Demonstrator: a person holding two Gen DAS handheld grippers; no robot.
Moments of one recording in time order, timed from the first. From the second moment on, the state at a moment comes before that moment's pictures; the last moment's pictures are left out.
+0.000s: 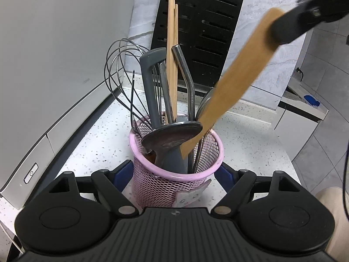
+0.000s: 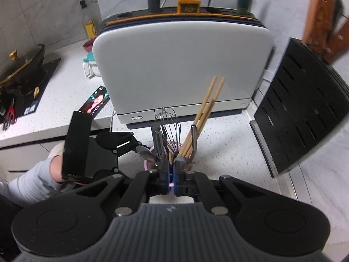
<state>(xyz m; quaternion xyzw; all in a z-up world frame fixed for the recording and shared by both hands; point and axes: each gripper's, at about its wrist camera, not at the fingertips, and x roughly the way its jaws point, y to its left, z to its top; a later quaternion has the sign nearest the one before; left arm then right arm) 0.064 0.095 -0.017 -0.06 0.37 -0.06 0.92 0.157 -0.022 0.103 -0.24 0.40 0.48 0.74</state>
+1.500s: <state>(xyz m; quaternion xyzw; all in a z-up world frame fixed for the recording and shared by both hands) 0.105 0.087 -0.019 -0.05 0.38 -0.07 0.92 0.169 -0.106 -0.030 -0.01 0.33 0.30 0.89</state>
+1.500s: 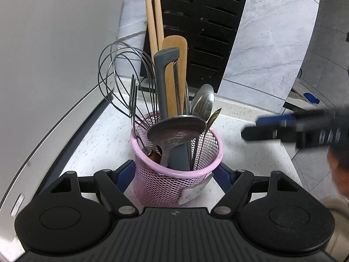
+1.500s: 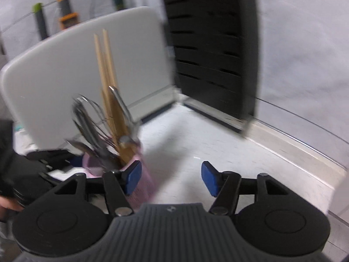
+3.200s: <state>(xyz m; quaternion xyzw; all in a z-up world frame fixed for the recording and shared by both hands) 0.001 0.002 0.018 0.01 0.28 0.14 0.95 0.023 -0.141 -0.041 0.00 0.19 0.18 0.97</state>
